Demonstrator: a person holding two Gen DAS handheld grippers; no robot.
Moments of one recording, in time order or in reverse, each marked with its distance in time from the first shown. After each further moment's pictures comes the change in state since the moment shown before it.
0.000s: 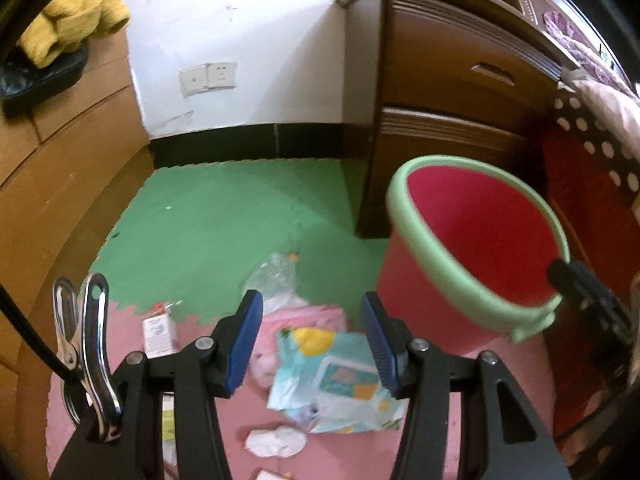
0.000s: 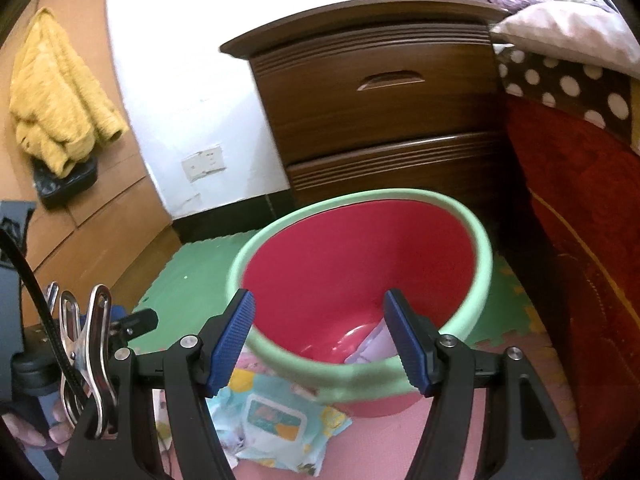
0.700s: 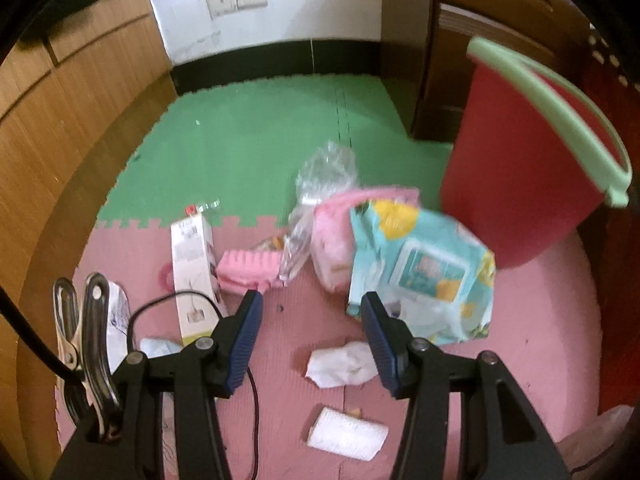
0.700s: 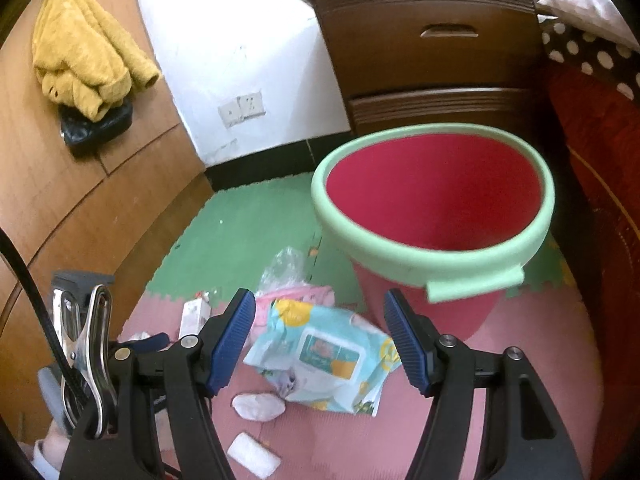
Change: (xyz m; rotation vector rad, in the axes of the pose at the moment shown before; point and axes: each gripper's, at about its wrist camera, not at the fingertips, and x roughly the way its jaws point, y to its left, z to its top) left arm 0.052 0.061 -0.101 0.014 0.221 0.070; right arm -0.002 0.057 -0.048 -0.038 0.171 0.068
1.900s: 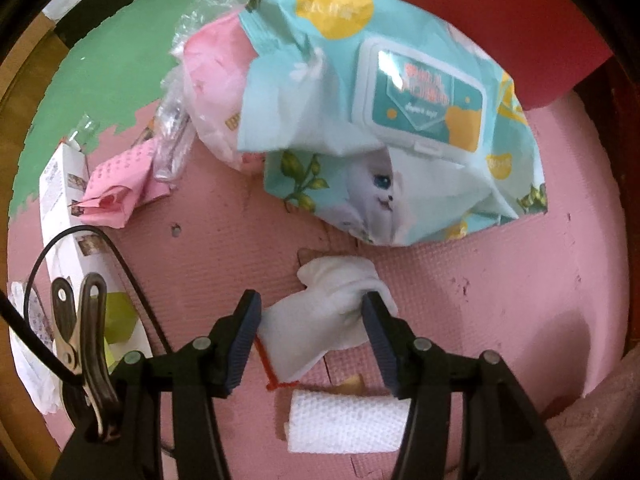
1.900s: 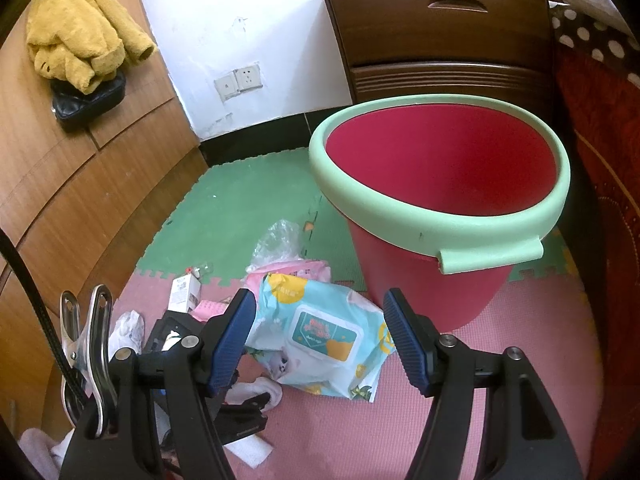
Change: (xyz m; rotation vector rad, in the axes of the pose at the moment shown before) left arm 0.131 -0.048 -0.055 0.259 0.359 -0.116; right arm 0.019 -0.001 -0.012 -0.014 0.064 -0.020
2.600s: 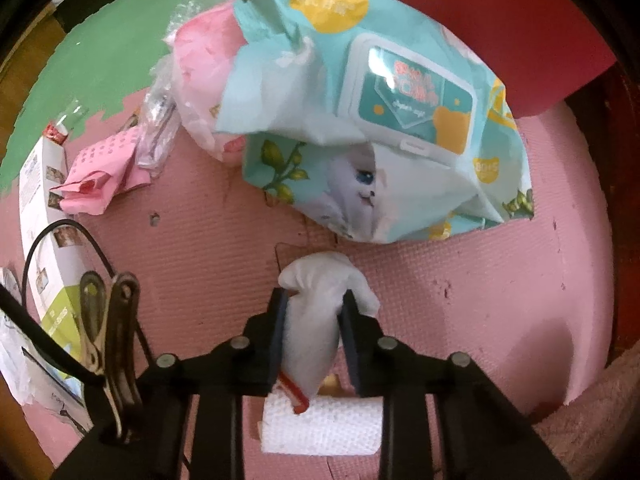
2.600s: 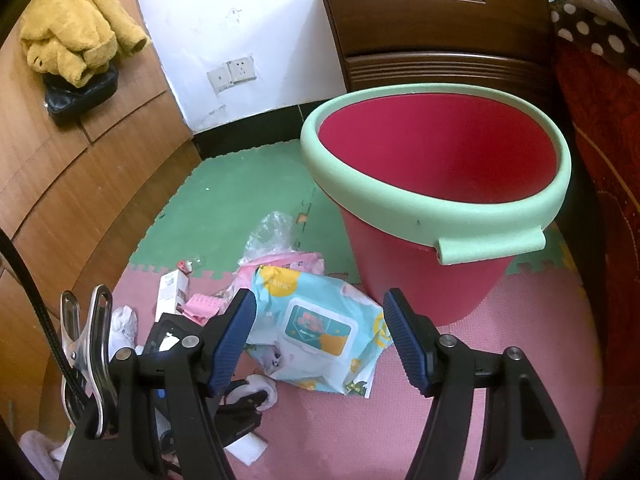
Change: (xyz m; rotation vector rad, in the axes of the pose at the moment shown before) left arm 0.011 0.002 -0.014 -0.052 -0.005 -0.065; right arm 0.010 -0.004 -0.003 0.007 0.033 -0.022
